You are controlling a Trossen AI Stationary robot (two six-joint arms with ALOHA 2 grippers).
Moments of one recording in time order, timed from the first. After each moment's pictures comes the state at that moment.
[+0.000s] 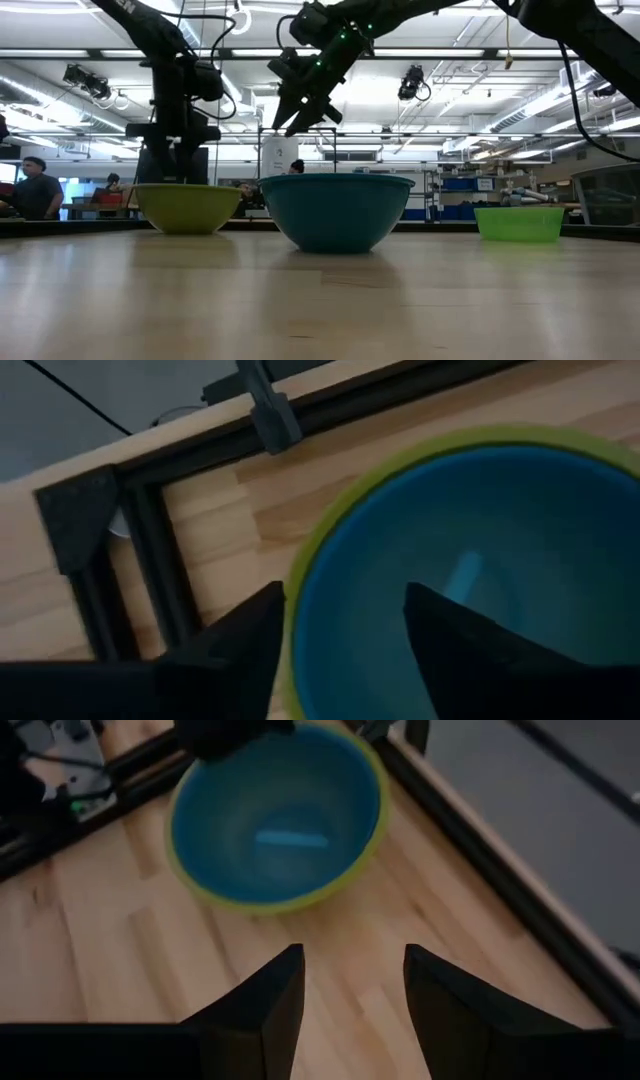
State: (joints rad) left arm 0.97 1.45 1.12 -0.92 -0.22 -0.26; right arm -0.37 2.17 2.09 -0.73 -0.04 0.22
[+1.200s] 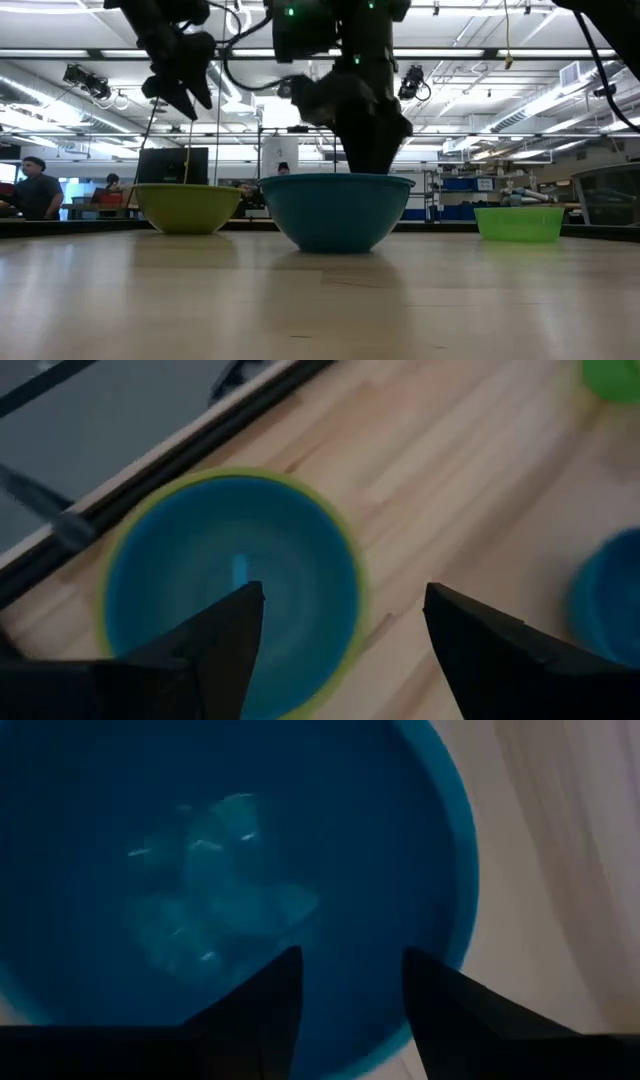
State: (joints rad) left arm 0.70 1.11 1.12 -0.93 0.04 -0.14; right arm 0.04 2.17 1.84 -1.22 0.01 0.57
